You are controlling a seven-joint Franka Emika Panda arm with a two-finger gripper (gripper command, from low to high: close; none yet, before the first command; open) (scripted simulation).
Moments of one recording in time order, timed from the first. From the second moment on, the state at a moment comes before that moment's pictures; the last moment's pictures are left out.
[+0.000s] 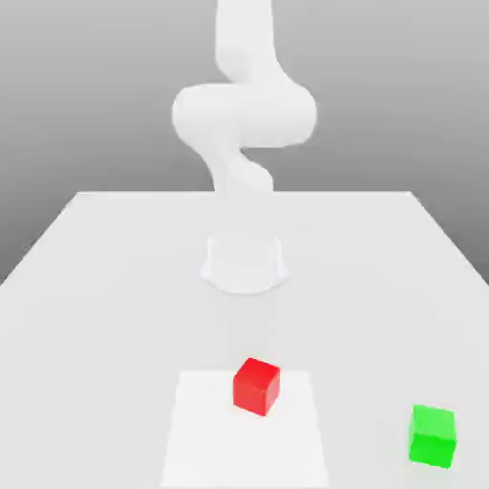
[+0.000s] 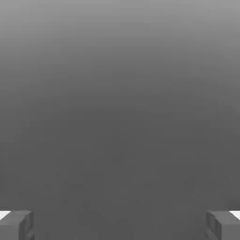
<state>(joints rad) -0.02 -0.73 0.03 -2.36 -0.01 2.35 0.86</state>
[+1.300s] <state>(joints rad) -0.09 0.08 0.12 -2.83 -0.05 2.92 1.35</state>
